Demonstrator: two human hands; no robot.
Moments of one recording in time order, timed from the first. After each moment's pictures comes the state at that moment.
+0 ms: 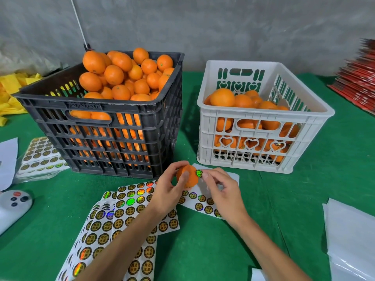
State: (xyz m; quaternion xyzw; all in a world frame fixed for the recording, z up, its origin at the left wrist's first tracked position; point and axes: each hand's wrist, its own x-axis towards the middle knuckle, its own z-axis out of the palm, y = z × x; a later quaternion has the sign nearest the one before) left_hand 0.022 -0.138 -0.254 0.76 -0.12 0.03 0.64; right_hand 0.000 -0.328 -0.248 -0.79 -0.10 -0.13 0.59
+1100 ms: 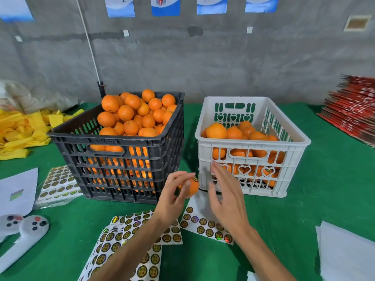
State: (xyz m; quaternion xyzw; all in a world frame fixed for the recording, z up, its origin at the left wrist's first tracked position) left_hand 0.023 -0.144 -0.200 0.77 -0.21 0.13 0.59; right_hand 0.003 -0.335 -0.191 -0.87 -0.14 -0.32 0.35
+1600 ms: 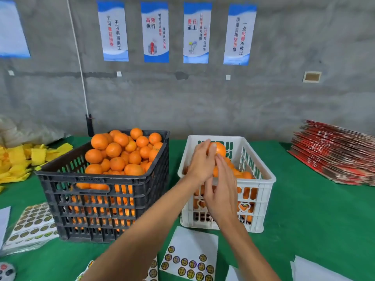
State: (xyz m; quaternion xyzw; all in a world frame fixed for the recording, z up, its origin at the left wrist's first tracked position) left_hand 0.089 -0.284 -0.003 0.79 -0.20 0.14 0.56; right_hand 0.030 -0.355 -0.078 -0.82 -0.07 -0.45 0.36
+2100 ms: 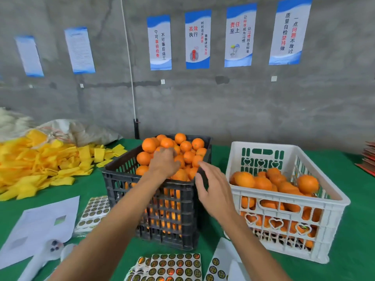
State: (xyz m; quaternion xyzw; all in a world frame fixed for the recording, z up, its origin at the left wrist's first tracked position) left_hand 0.125 -0.050 0.011 0.96 0.03 0.20 0.21; right_hand 0.077 -0.237 -0.064 -0.81 -0.25 -0.38 0.37
